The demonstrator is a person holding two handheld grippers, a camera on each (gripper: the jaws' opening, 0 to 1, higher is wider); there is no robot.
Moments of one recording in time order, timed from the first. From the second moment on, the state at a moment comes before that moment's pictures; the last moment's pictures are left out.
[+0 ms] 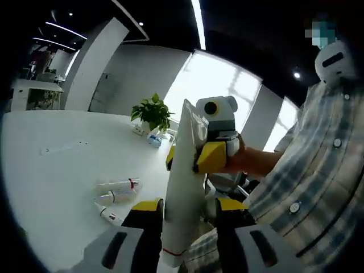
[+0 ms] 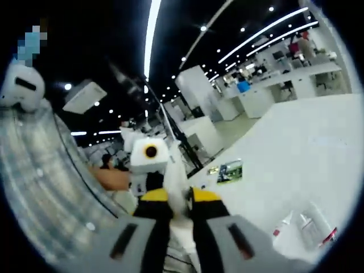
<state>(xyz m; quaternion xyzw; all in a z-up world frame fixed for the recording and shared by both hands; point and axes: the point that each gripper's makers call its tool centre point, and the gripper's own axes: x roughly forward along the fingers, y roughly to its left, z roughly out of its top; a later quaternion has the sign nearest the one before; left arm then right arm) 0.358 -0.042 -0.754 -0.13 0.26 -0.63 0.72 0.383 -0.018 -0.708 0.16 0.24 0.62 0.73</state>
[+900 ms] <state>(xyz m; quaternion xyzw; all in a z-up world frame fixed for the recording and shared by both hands) 0.330 -0.040 -0.753 -0.13 0.27 -0.67 0.68 0.361 0.002 -0.701 0.20 0.27 0.66 0.67</state>
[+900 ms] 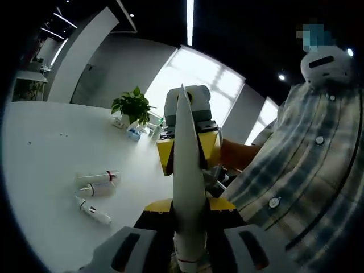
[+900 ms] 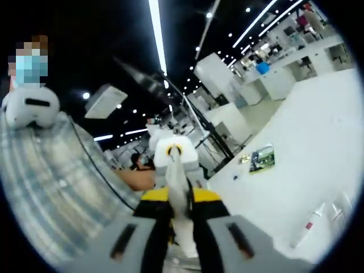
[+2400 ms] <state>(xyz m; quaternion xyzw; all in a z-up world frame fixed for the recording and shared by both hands) 0.411 -0.004 -0.798 0.05 0.27 -0.38 0.88 0.435 0.008 -0.740 0.19 0.24 0.43 0.85</state>
